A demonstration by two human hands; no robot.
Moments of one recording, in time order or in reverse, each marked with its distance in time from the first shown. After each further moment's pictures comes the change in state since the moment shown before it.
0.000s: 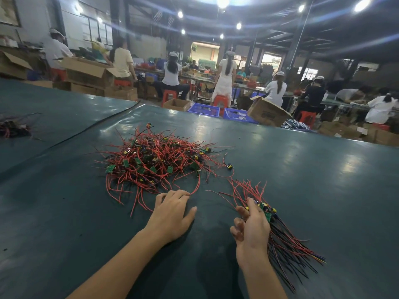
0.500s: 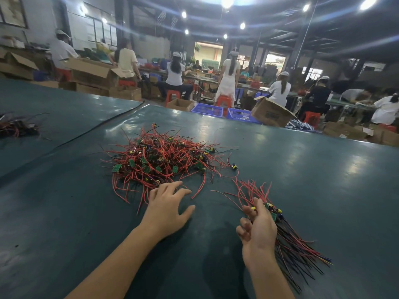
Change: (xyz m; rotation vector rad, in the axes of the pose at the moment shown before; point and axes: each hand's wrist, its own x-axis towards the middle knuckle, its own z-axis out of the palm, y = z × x) left_hand -0.003 -0.023 -0.009 -0.003 0.011 -0.068; right_hand -0.002 -0.003 0.000 0.028 0.008 0.002
